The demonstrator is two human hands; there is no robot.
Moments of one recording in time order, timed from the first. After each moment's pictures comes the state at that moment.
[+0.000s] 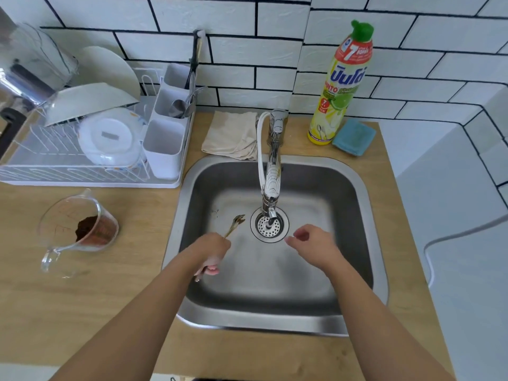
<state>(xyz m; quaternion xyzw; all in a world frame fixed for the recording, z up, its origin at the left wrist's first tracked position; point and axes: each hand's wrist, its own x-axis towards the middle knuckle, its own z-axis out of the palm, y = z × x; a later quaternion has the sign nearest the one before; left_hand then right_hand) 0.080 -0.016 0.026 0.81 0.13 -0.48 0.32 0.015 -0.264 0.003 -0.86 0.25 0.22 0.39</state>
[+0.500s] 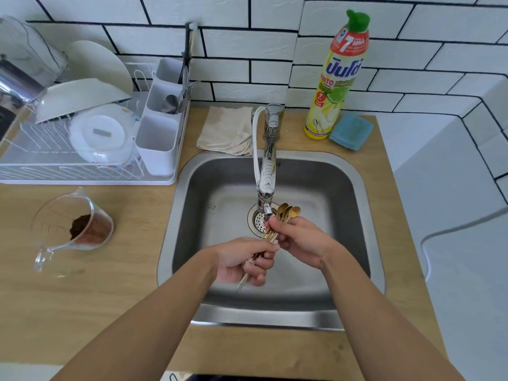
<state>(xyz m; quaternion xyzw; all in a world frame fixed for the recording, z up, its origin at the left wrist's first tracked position) 0.053 -0.060 0.037 0.45 0.07 -0.67 0.59 0.025 -0.241 0.023 -0.52 0.18 0.26 0.79</state>
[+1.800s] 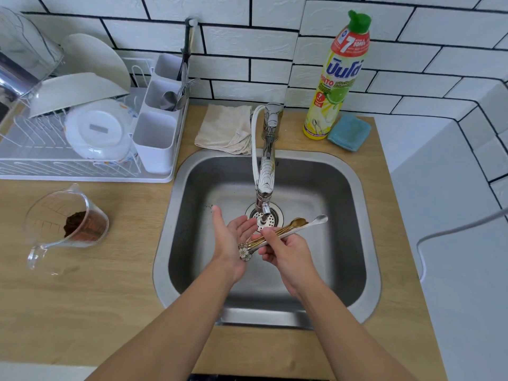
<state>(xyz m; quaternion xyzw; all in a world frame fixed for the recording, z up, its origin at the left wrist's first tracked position) 0.047 -0.082 0.014 0.44 0.31 -0.27 0.80 -0.012 -0.195 0.013 -0.55 0.27 0.07 0.79</state>
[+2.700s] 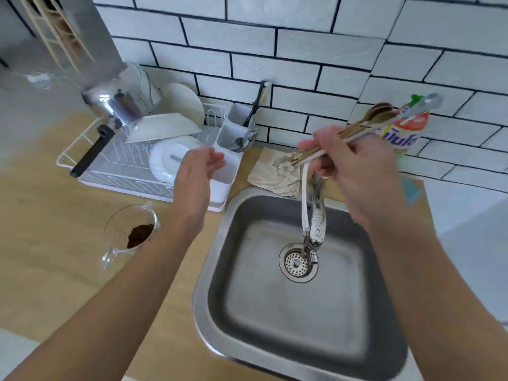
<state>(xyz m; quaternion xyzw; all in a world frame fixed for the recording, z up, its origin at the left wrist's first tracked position) 0.154 0.040 0.163 0.67 0.13 0.07 0.72 0.117 -0.194 0.239 -0.71 -0.03 -0.08 0.70</state>
